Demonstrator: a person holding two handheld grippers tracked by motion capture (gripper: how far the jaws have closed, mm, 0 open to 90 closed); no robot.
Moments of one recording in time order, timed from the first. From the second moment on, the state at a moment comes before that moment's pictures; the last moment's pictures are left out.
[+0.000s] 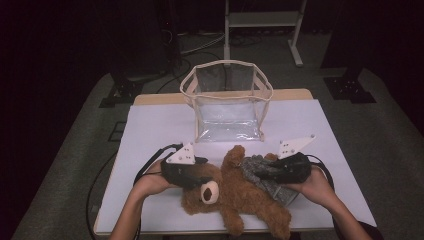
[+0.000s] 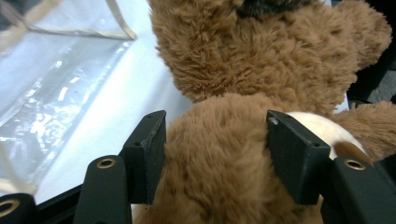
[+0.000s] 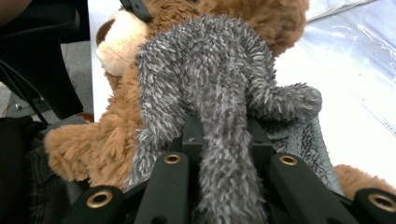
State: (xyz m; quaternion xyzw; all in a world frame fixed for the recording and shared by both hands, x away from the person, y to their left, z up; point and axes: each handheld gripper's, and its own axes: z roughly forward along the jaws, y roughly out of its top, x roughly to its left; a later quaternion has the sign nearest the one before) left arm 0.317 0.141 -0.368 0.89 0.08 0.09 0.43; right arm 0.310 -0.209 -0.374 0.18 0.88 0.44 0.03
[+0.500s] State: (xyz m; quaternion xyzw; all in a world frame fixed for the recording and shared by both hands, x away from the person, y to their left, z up) left arm 0.320 0.152 -0.383 0.88 0.07 0.05 0.46; right arm 0.328 -0.235 -0.393 0.23 0.87 0.44 0.03
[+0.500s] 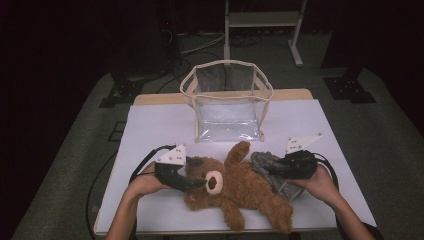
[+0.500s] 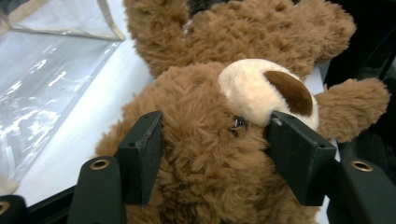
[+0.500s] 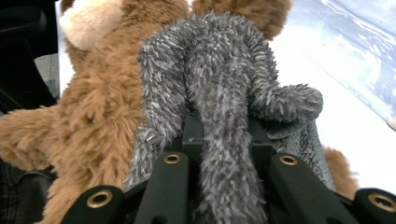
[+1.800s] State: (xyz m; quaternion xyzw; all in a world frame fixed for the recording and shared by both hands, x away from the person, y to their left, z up) left arm 0.314 0.123 -0.381 0.89 0.06 0.08 0.44; right arm 0.345 -0.209 -0.353 0.21 0.89 0.40 0.04
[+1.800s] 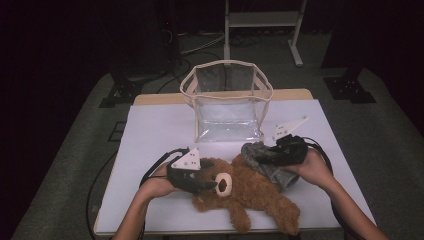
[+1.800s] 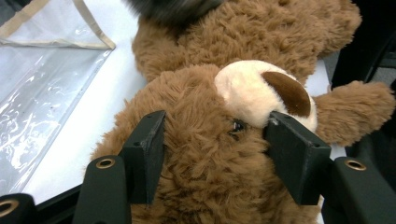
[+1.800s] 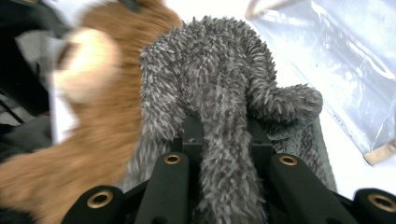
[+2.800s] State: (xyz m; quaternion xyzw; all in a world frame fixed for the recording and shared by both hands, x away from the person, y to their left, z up) left arm 0.322 0.123 -0.389 0.89 0.09 0.12 0.43; right arm 0.309 -0.197 -0.363 0.20 0.87 0.45 0.09
